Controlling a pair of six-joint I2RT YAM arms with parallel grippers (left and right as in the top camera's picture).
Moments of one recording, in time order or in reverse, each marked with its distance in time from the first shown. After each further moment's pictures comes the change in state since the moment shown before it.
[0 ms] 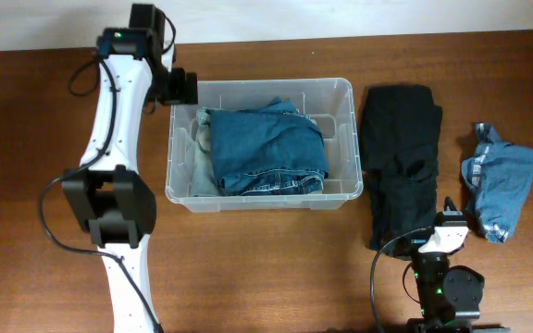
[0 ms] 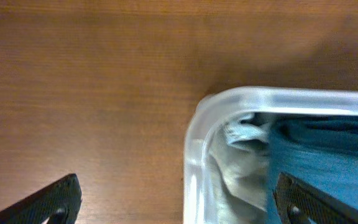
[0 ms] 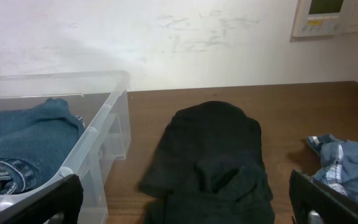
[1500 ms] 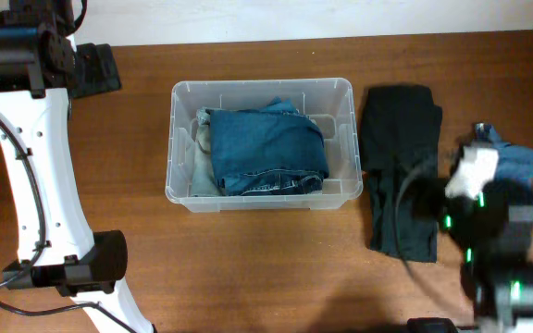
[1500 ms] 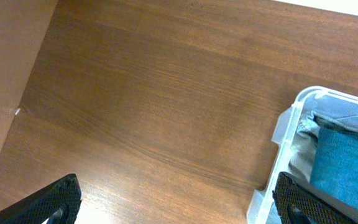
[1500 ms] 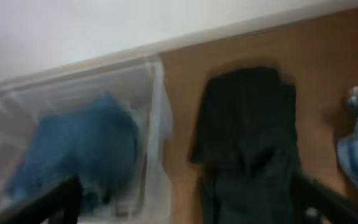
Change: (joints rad) left arm 0.110 -0.352 0.232 -0.319 -0.281 -0.087; right arm 0.000 0.805 0.906 -0.599 -0.120 0.170
